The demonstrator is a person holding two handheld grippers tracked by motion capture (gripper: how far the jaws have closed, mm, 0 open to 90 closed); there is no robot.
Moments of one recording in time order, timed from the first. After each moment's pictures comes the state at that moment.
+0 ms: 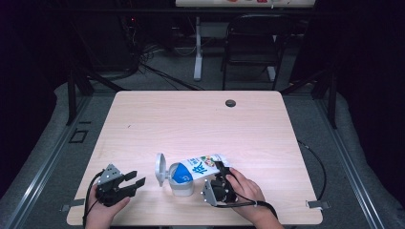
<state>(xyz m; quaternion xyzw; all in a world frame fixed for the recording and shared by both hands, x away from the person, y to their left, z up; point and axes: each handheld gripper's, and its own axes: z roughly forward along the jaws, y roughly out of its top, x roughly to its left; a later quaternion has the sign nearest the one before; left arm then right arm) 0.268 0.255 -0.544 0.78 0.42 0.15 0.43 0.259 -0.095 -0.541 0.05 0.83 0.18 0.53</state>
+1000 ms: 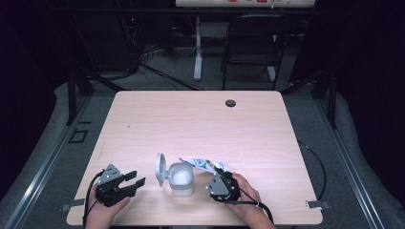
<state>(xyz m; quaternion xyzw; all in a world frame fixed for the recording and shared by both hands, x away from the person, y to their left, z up) 0.268 0.255 -0.545 0.78 0.42 0.15 0.43 0.268 -0.108 -0.559 0.17 0.85 0.26 0.42</state>
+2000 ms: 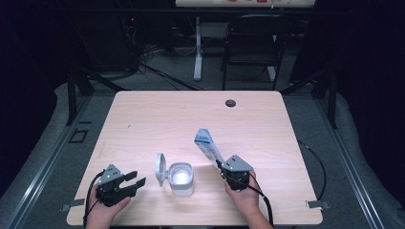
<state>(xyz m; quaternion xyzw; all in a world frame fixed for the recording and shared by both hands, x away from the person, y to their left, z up) 0.268 0.254 -0.546 0.78 0.42 0.15 0.43 0.305 -0.136 -0.555 0.36 0.77 0.43 0.28</state>
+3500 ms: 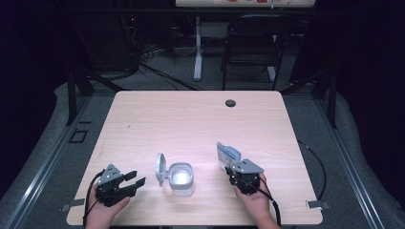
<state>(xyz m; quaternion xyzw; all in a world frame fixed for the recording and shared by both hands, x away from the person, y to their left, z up) 0.268 0.255 -0.544 0.78 0.42 0.15 0.43 0.299 -0.167 -0.573 0.40 0.79 0.40 0.26</state>
